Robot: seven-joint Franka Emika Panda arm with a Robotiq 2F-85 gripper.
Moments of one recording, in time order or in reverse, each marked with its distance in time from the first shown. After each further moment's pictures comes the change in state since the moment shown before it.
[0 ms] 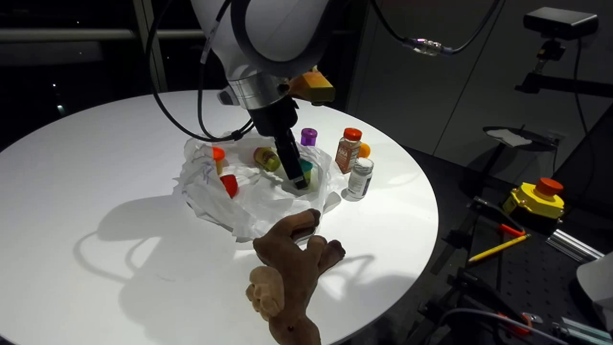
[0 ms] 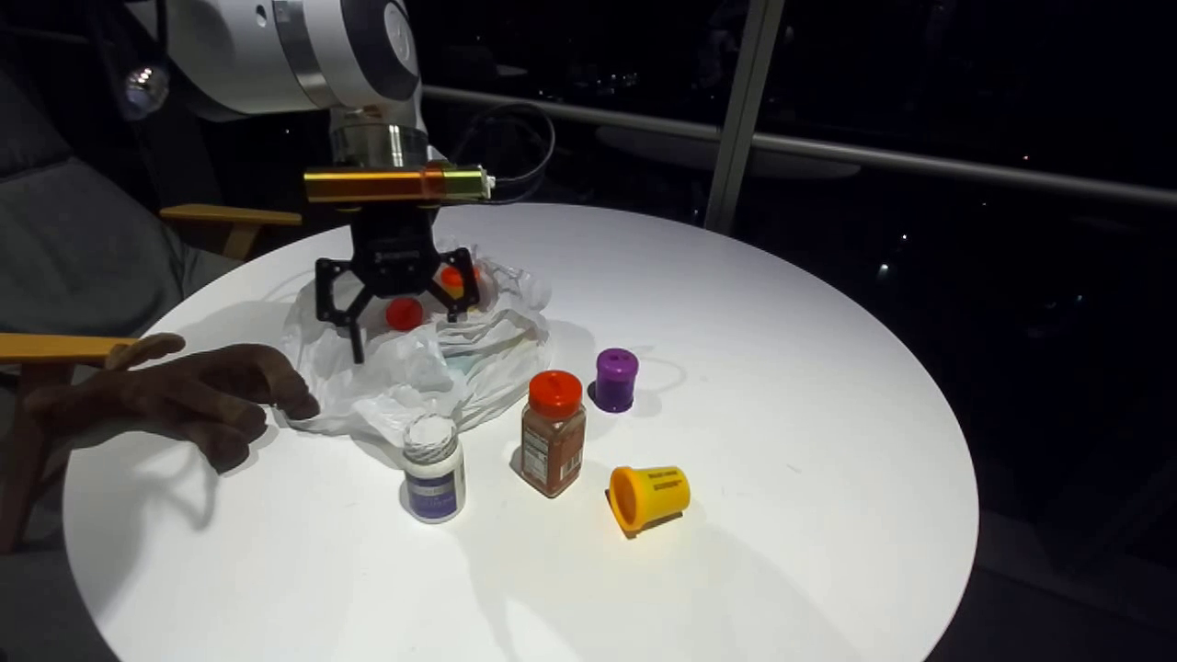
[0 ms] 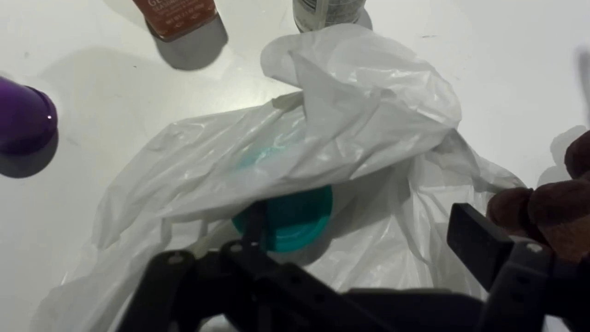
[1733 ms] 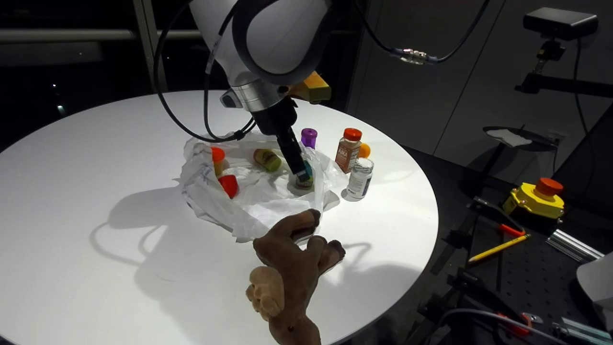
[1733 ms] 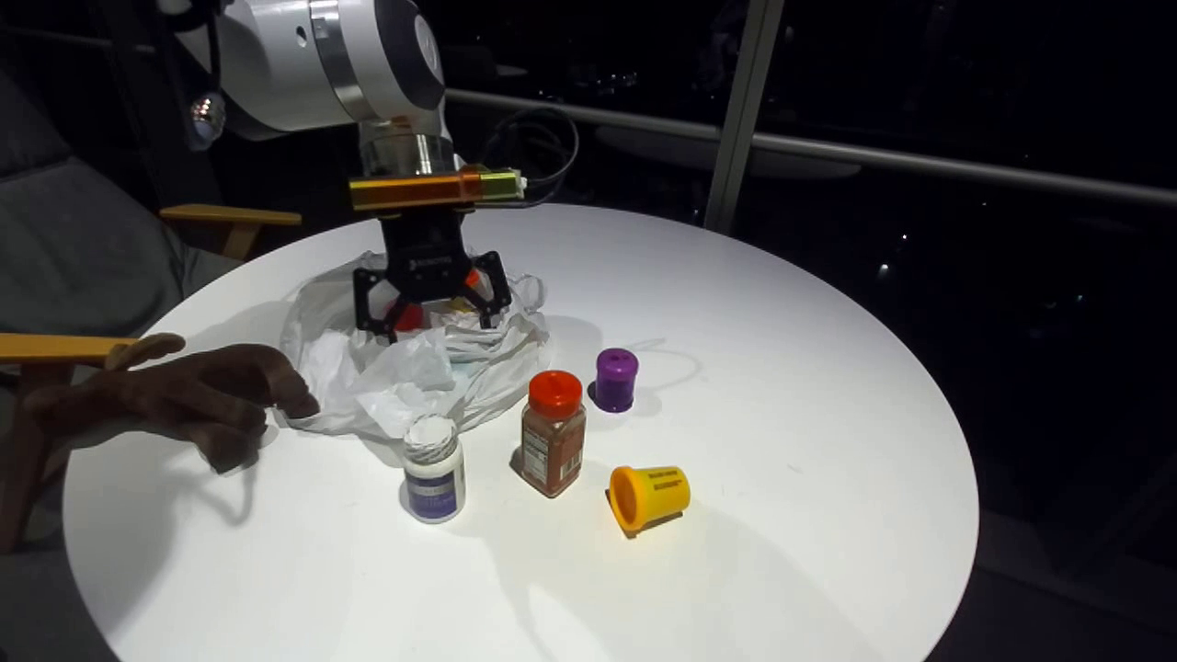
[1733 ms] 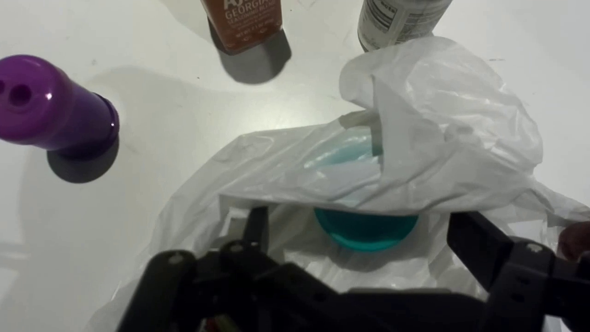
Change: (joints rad) arm -0.021 0.053 -0.008 0.067 -0.081 -0.040 -0.032
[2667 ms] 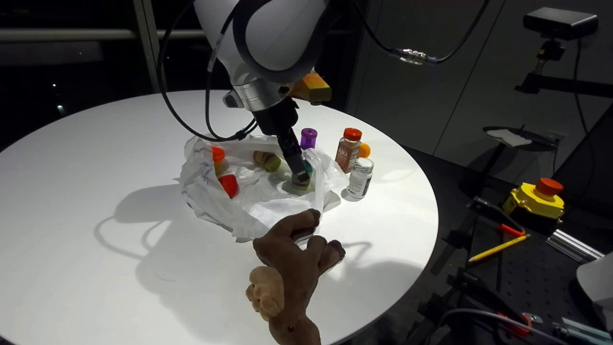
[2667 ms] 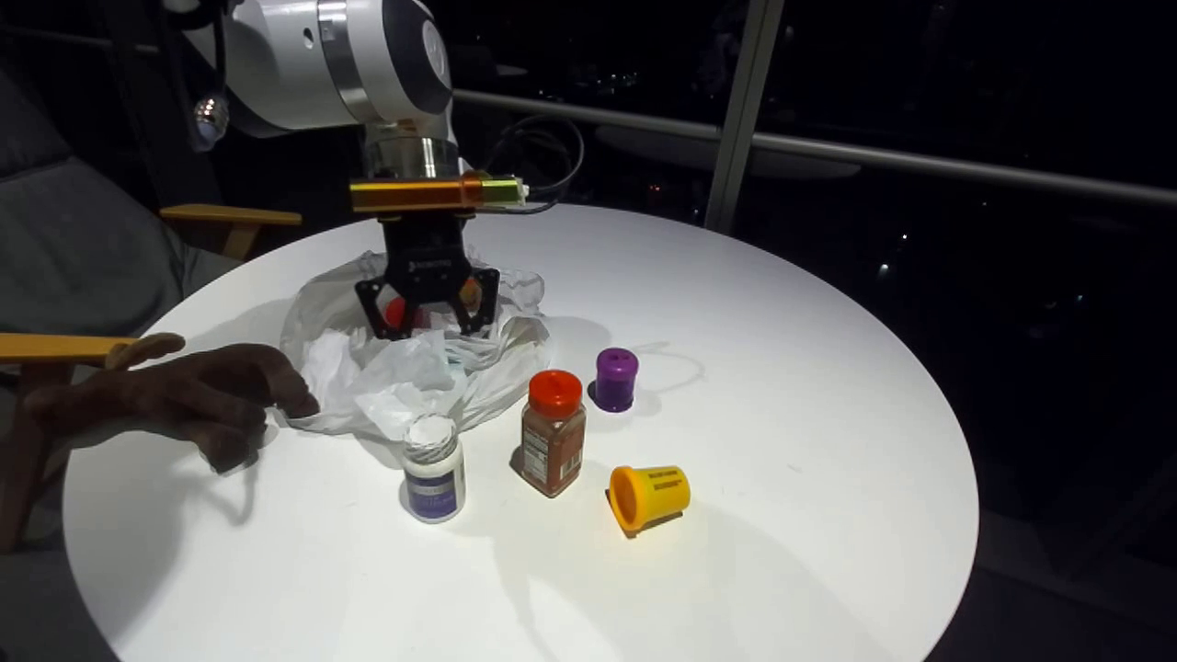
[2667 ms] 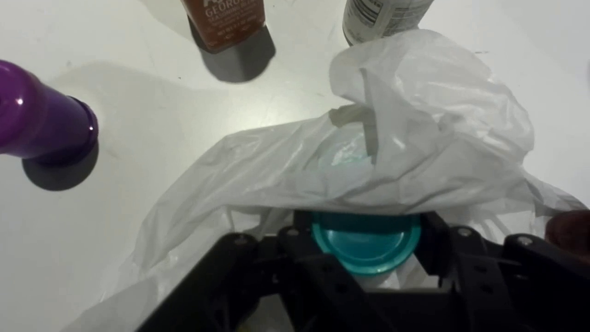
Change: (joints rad) arm -0.021 0.002 0.016 0.002 0.040 0.000 0.000
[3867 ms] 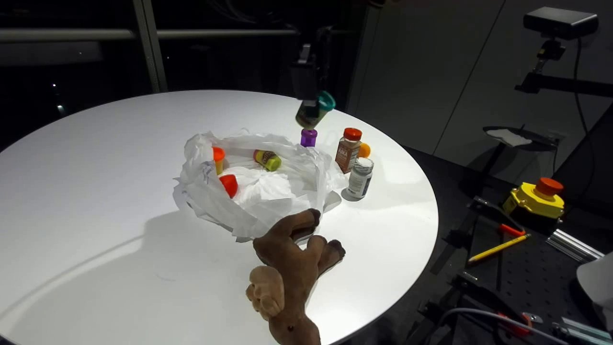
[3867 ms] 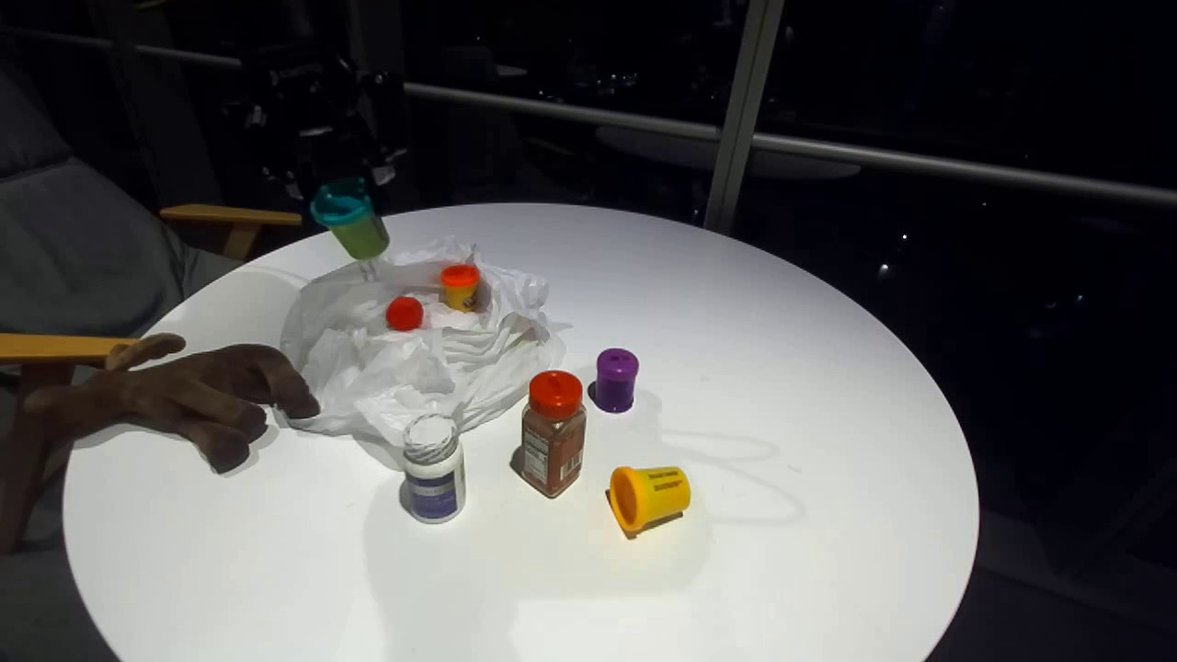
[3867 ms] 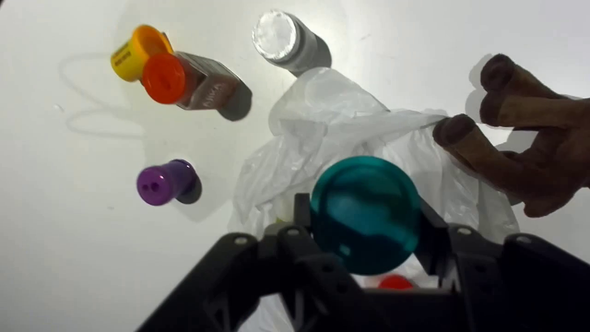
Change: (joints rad) arm 0.058 -0.587 0.022 -0.444 0.014 0.160 0.507
